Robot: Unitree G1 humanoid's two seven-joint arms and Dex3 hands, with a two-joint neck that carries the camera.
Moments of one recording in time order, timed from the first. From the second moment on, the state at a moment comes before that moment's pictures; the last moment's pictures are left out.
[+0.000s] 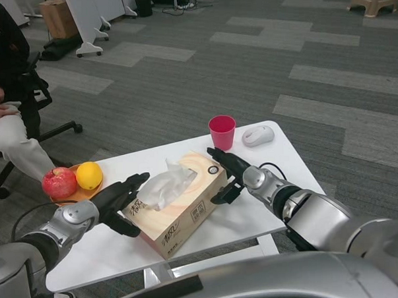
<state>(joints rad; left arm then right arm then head) -0.80 0.23 -1.44 1.25 -0.84 -0.41 -0.28 -0.50 -0.24 0.35 1.18 -0.08 -0.29 0.01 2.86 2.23</state>
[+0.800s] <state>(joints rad) -0.80 0.25 -1.36 1.19 -0.82 -0.42 -0.30 -0.48 -0.26 0.34 1.14 -0.07 -0.30 0.01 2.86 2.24</state>
